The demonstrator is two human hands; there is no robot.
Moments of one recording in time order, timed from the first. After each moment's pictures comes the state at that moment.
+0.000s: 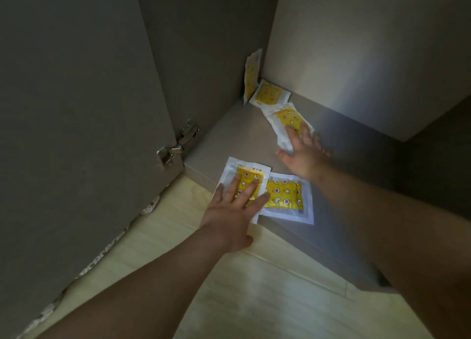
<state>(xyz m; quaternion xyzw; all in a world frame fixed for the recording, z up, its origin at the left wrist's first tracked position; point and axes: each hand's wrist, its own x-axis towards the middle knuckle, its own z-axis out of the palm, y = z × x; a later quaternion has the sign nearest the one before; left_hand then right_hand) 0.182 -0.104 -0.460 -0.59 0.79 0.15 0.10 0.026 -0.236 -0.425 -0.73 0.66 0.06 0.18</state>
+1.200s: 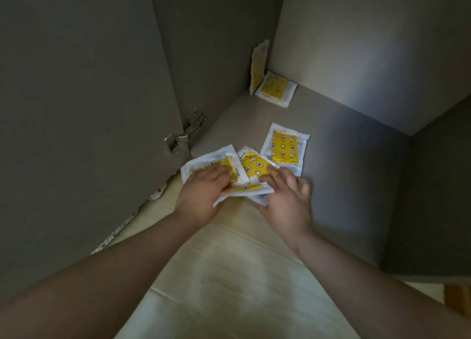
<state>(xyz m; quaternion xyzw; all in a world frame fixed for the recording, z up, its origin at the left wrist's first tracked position) 0.246 -0.108 -0.475 -0.59 0.78 0.13 -0.15 0.058 -0.128 -0.473 -0.82 0.57 -0.08 -0.01</state>
